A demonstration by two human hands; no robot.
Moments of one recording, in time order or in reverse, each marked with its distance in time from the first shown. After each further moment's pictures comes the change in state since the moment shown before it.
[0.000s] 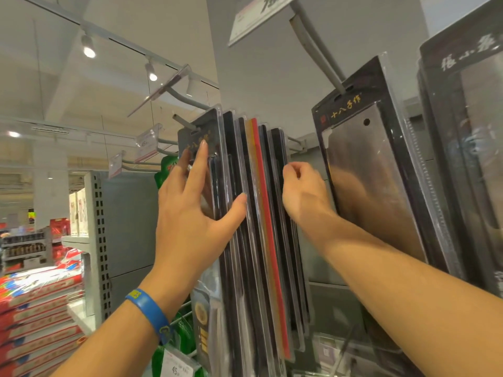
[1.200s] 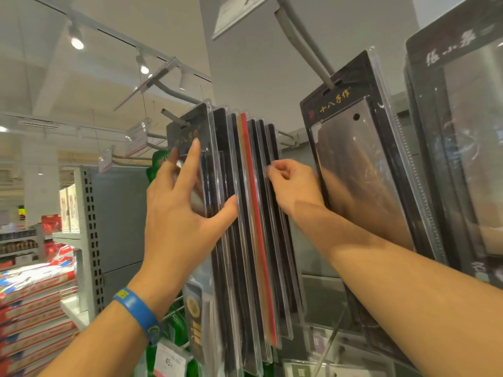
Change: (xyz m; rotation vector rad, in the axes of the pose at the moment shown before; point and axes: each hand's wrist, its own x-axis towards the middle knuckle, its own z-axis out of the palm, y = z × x) left_hand -0.004 0.005 -0.003 0.002 -0.030 -0.031; right_hand 0.018 0.023 0.005 0.070 -0.074 -0.110
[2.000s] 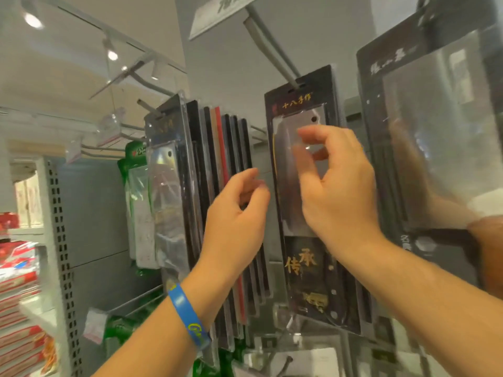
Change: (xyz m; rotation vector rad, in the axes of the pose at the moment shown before) left_hand -0.033 0.078 0.047 -0.669 -0.232 -0.224; right_hand -0.120 -0.065 -0.095 -0.330 0.343 -0.526
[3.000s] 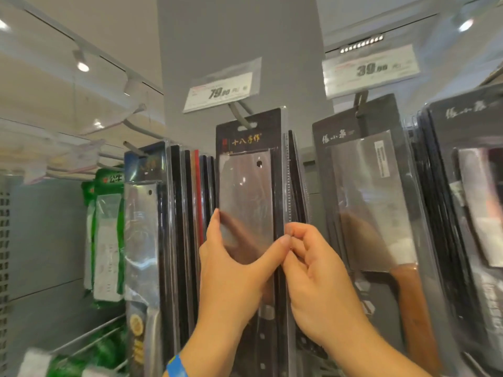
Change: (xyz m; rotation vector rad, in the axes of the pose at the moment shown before) left_hand -0.033 0.034 0.031 -0.136 0.082 -0.270; right_hand -0.045 -0.012 -0.045 0.195 -0.302 0.367
